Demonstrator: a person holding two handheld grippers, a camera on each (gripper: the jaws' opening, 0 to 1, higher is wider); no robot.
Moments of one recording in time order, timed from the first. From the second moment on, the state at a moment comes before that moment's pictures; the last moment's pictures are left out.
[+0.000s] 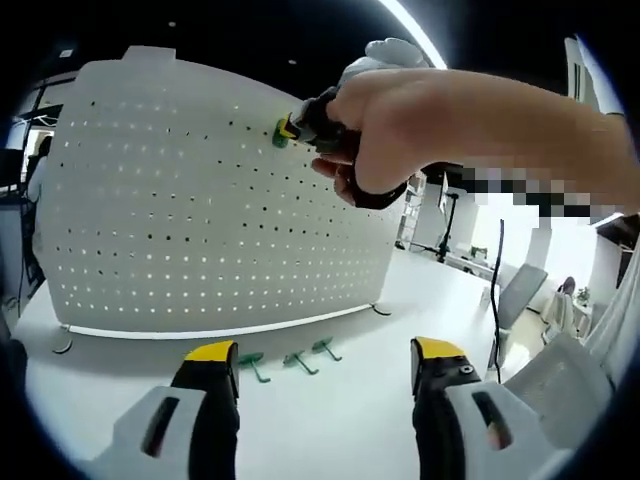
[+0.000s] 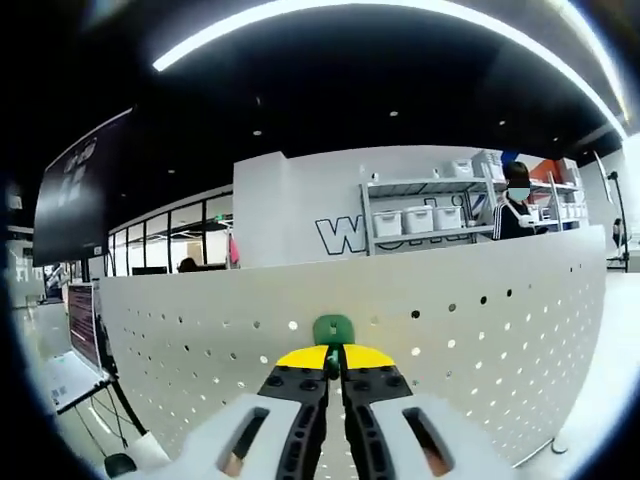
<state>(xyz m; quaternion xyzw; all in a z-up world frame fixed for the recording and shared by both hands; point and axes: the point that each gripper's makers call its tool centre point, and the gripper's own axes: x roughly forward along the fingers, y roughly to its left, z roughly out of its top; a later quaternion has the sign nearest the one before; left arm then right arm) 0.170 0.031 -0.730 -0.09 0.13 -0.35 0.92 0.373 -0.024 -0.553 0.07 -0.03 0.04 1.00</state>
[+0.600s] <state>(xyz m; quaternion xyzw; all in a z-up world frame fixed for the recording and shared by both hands) 0.170 0.031 -0.730 -0.09 0.13 -0.35 0.92 0.366 -0.022 -0.552 0.07 -0.03 0.06 0.99</state>
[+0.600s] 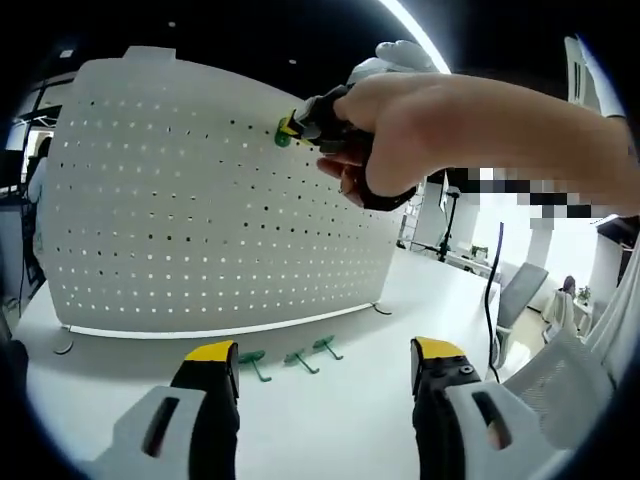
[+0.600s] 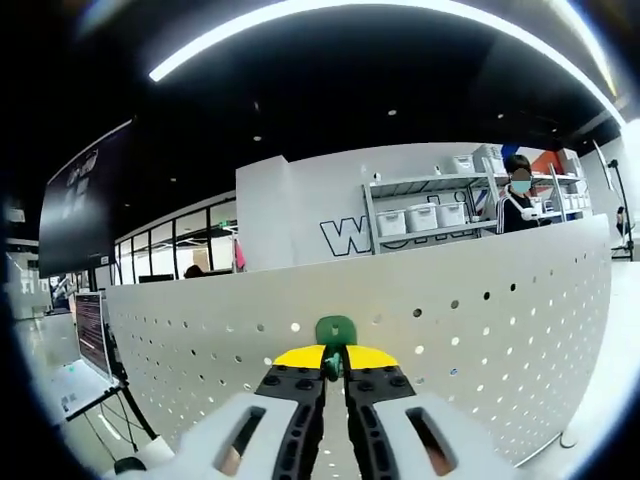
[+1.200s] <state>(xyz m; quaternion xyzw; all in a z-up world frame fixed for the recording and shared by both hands) 0.172 0.037 -0.736 -0.08 0.14 -0.34 0.93 0.355 -0.001 -0.552 0.03 -0.03 0.14 0.99</state>
